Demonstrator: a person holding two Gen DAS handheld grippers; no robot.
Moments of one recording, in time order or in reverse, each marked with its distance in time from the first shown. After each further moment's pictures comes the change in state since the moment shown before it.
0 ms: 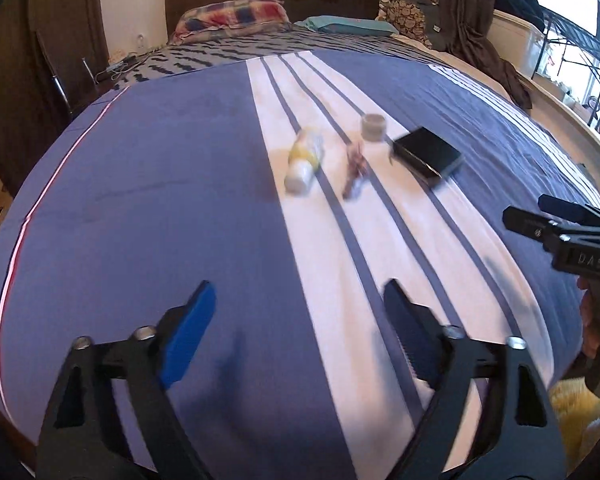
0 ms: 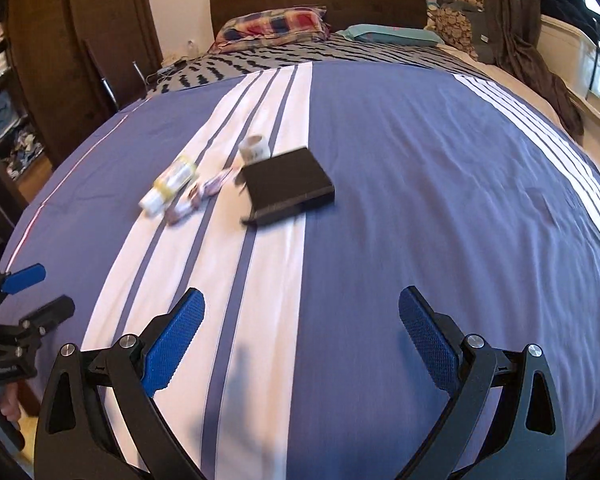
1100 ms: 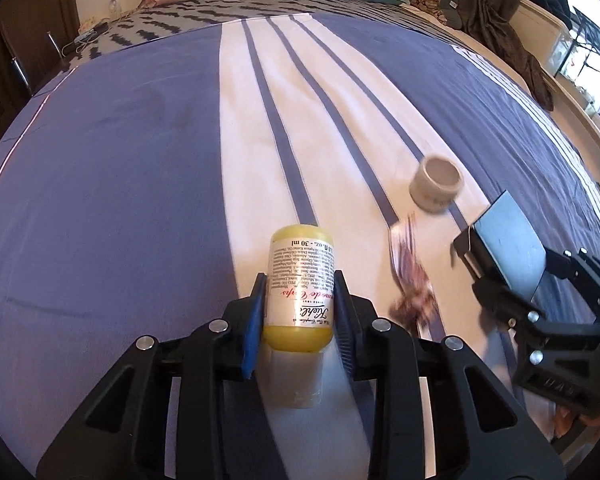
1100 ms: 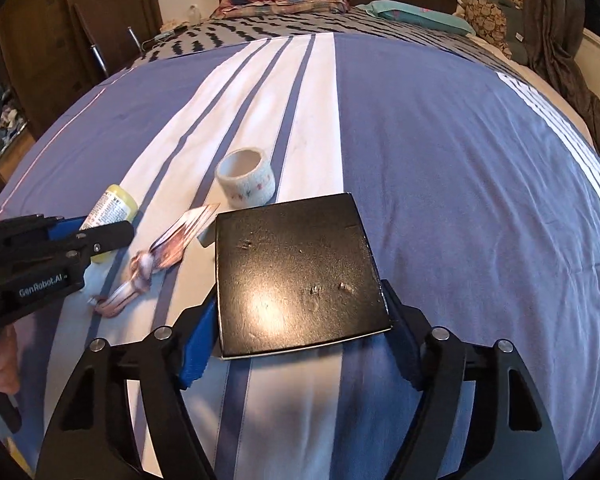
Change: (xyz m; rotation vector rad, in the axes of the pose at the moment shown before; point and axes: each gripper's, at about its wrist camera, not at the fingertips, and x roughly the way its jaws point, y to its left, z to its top) left arm 0.134 0.008 0.101 -0.021 0.143 -0.062; right arm 0.094 0.021 0.057 -0.062 0.104 -0.003
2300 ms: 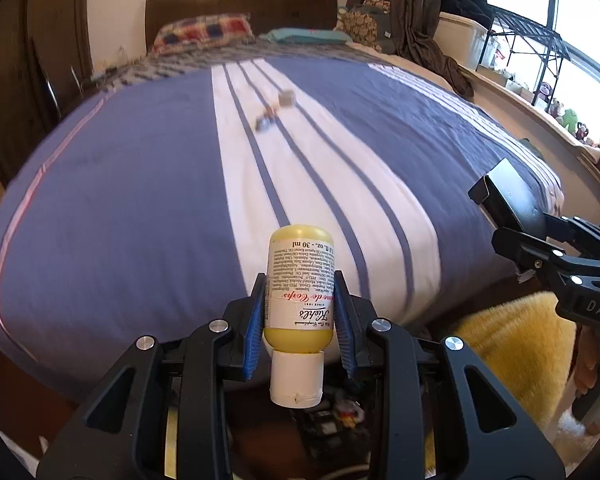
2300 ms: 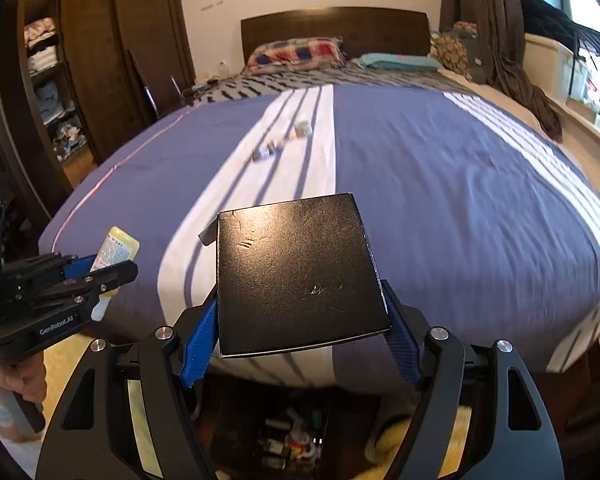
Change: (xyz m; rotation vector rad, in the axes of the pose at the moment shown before) left arm -0.218 -0.086 -0.297 0.063 -0.184 -0.045; right arm -0.241 0.018 -0.262 0.050 -0.200 0.054
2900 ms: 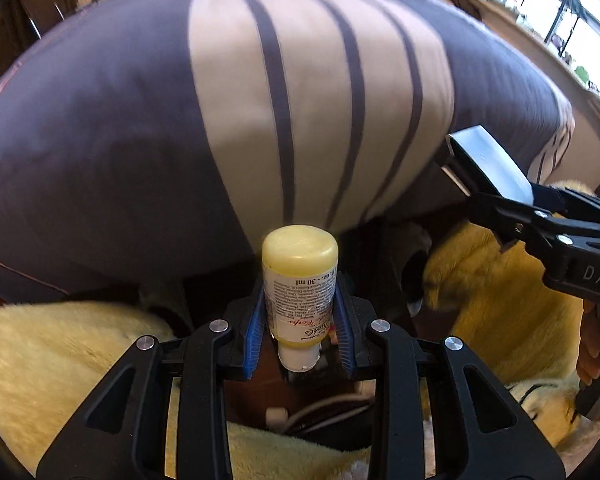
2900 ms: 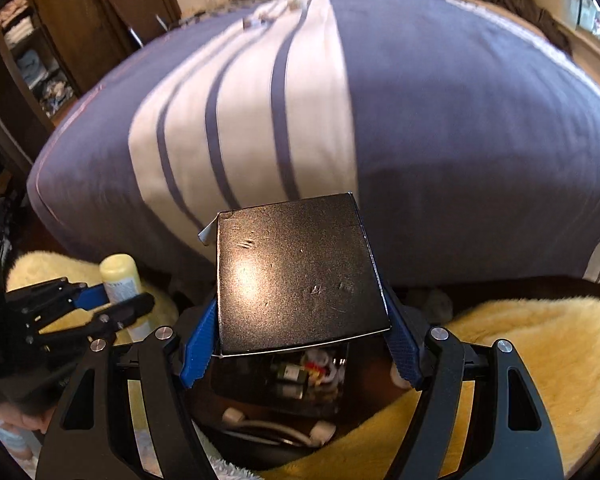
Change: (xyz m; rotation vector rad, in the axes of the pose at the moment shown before) left arm 0.067 -0.018 -0.115 -0.016 0.291 -0.018; right arm 0.065 0.004 -0.102 0.052 0.292 0.025
